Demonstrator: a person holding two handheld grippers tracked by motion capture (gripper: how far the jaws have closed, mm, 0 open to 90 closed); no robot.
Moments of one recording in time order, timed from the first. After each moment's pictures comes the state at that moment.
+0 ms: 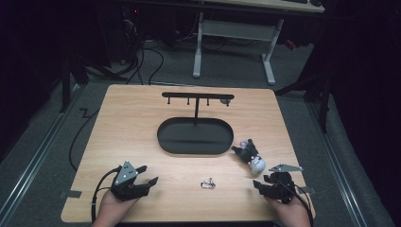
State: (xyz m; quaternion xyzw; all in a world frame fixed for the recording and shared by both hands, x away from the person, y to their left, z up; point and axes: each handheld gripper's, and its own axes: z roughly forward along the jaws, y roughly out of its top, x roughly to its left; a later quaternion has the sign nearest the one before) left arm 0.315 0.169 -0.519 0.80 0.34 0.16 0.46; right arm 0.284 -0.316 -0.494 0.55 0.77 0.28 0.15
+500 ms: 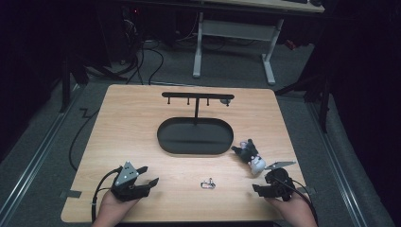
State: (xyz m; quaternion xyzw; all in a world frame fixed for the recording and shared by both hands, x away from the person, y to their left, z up) left arm 0.314 0.167 -0.519 0.81 0.33 0.15 0.46; right arm 0.294 -0.311 -0.484 0.54 0.81 0.21 0.11
